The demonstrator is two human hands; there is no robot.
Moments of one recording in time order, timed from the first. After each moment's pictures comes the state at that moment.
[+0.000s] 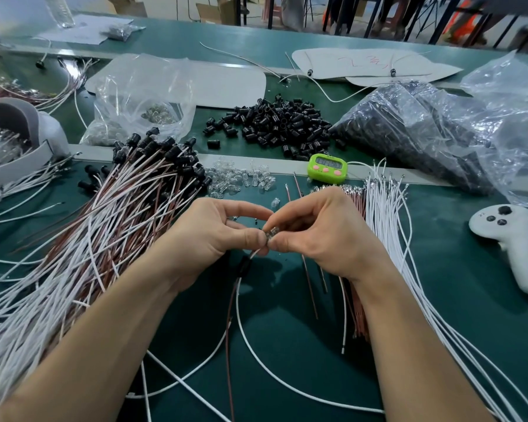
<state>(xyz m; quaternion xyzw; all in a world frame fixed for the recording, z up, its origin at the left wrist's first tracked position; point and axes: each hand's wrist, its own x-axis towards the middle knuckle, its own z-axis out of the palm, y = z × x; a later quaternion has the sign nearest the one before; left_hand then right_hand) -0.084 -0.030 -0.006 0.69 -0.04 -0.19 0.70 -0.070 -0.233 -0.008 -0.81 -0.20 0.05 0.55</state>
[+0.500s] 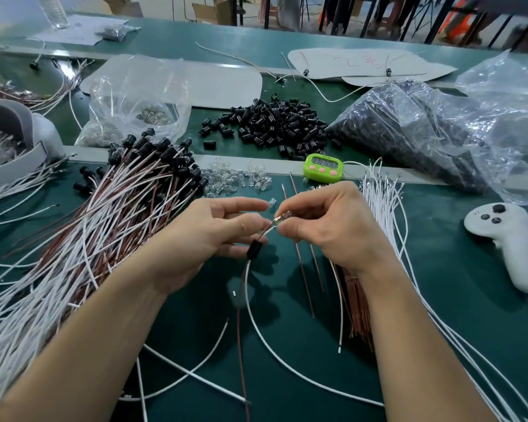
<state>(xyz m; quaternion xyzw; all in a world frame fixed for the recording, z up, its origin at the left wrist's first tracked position) -0.084 -0.030 -0.003 0.68 -0.03 -0.21 0.71 -0.066 -0.244 -0.008 -0.80 -0.16 0.02 0.58</state>
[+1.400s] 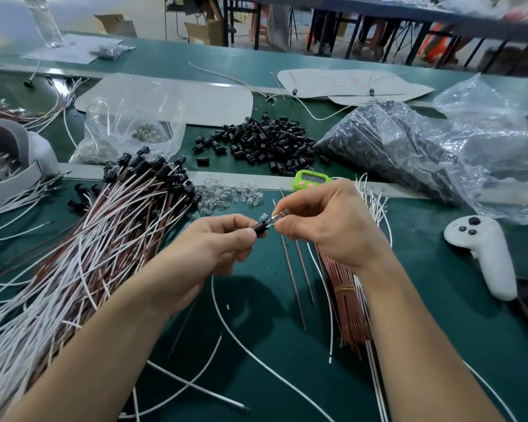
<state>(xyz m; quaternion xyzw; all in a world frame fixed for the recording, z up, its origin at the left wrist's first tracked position) -0.084 -0.039 -0.007 0.64 -0.04 -0.21 0.74 -0.058 -0.248 0.014 -0.78 -0.16 0.00 0.61</state>
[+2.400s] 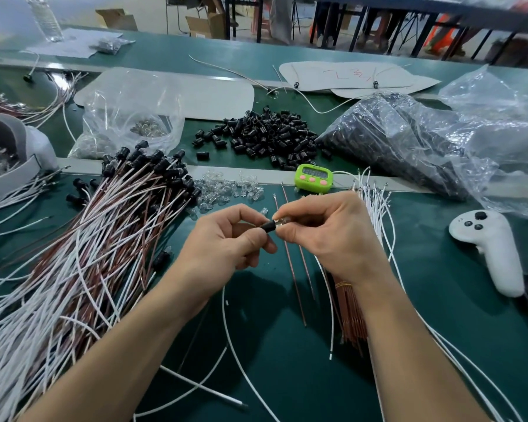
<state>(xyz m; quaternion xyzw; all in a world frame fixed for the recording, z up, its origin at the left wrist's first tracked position) -0.090 -0.062 -0.019 0.67 -0.05 -0.09 0.73 -0.071 -0.250 -0.005 -0.80 -0.16 -0.06 0.57</state>
